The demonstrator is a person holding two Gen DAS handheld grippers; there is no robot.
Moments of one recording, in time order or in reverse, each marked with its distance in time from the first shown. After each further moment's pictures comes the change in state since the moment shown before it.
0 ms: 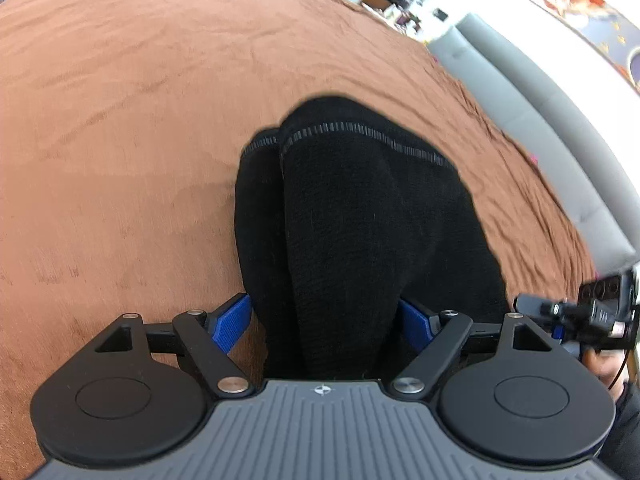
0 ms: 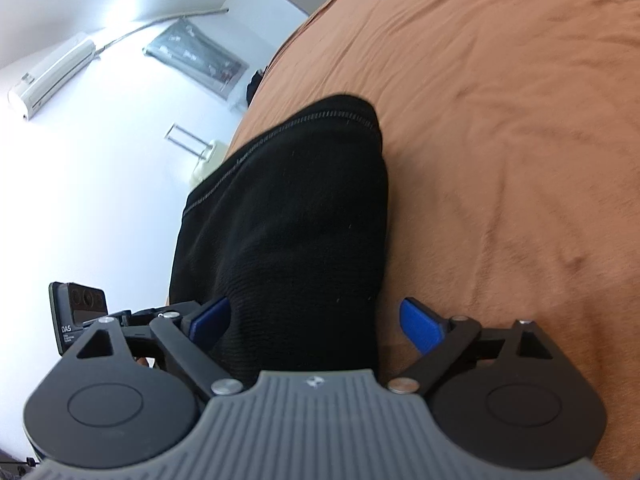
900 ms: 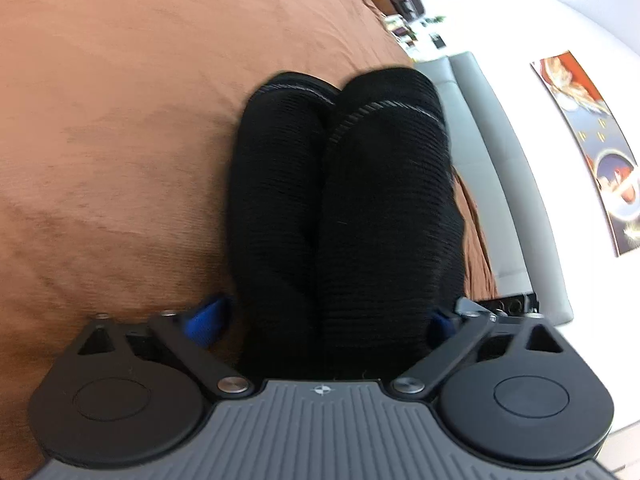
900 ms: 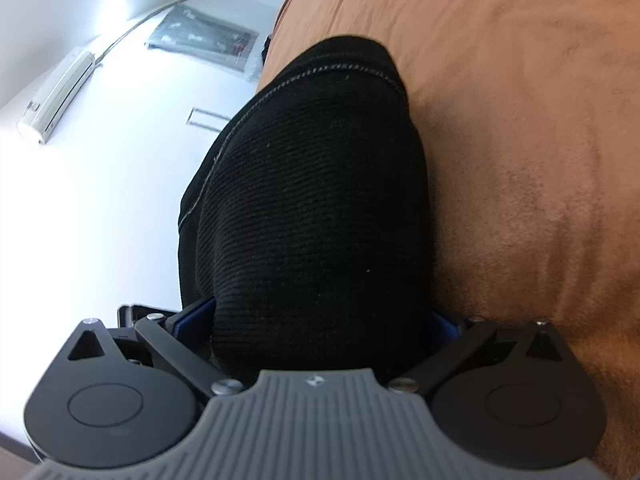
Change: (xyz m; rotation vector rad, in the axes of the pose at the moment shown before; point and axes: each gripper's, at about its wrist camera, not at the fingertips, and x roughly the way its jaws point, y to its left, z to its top) left arm 0.060 0.058 -0.009 -0.277 0.081 -0.320; right arm 0.048 -0.025 0.015 0.147 0.174 0.172
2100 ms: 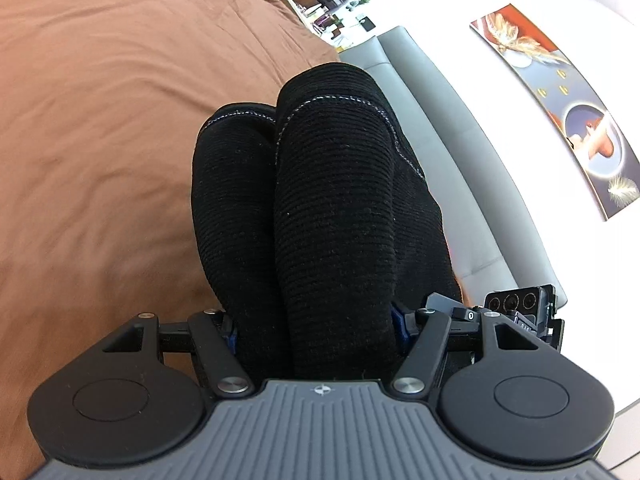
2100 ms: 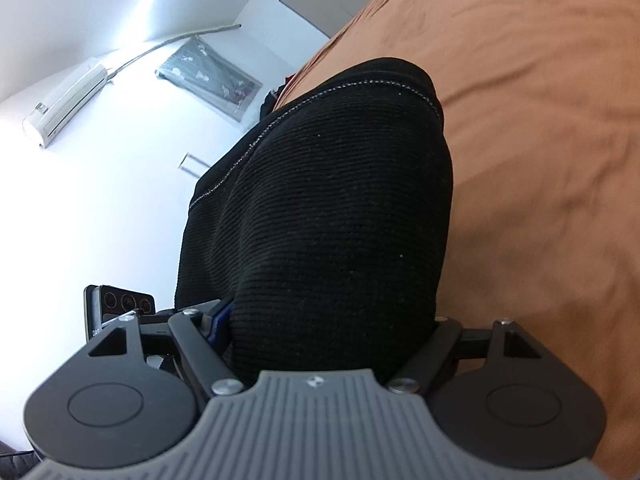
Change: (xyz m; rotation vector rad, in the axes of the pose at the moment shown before) left arm 0.157 -0.185 0.105 0.182 -0.008 -0.050; right arm -0.193 0.028 0.138 -0.167 -0.166 -0.115
